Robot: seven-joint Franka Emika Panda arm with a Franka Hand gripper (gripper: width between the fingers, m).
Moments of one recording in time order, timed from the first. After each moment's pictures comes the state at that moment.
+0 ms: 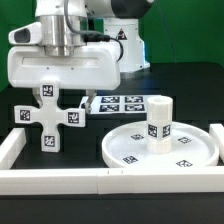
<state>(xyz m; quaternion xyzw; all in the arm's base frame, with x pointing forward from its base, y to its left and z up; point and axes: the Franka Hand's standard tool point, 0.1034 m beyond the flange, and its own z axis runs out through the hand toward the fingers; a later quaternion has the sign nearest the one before) 0.506 -0.125 0.060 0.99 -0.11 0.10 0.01</state>
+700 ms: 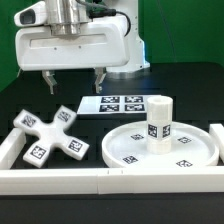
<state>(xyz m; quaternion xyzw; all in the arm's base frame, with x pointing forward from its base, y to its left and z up) 0.503 -0.104 0.094 0.99 -0.13 0.08 -0.03</state>
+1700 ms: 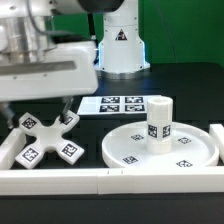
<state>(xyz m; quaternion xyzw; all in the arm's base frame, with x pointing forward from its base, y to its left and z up) 0.569 -0.153 0.073 1.00 0.05 0.07 -0.01</state>
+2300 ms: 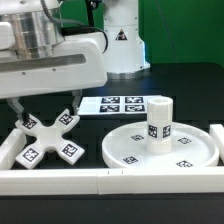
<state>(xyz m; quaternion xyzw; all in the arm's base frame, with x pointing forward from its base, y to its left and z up) 0.548 -0.169 0.080 1.00 0.02 -0.02 -0.03</state>
